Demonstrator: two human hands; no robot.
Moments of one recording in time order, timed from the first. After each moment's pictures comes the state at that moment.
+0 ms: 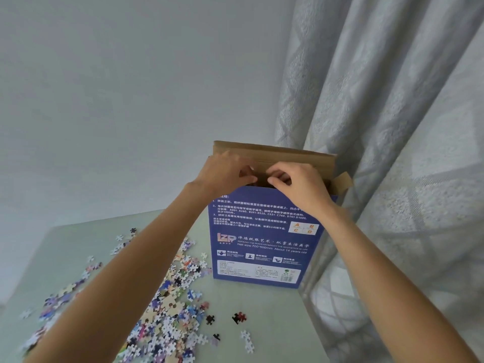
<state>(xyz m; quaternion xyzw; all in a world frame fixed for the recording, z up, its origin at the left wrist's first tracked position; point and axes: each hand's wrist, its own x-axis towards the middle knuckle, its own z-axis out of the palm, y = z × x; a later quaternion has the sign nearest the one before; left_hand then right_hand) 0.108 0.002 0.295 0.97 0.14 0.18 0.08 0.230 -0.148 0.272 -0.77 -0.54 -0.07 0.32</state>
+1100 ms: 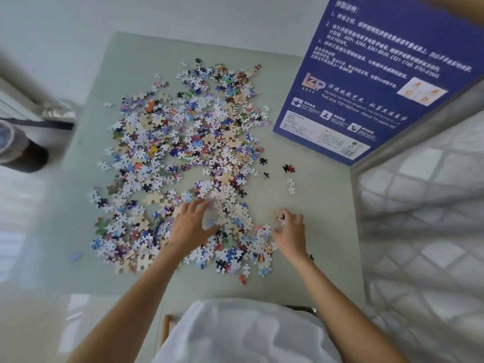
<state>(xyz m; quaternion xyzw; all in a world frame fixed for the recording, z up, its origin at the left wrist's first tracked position) -0.239 -0.157 -0.037 0.84 0.47 -0.06 0.28 -0.027 -0.291 -0.030 -0.88 -0.34 0.29 0.12</state>
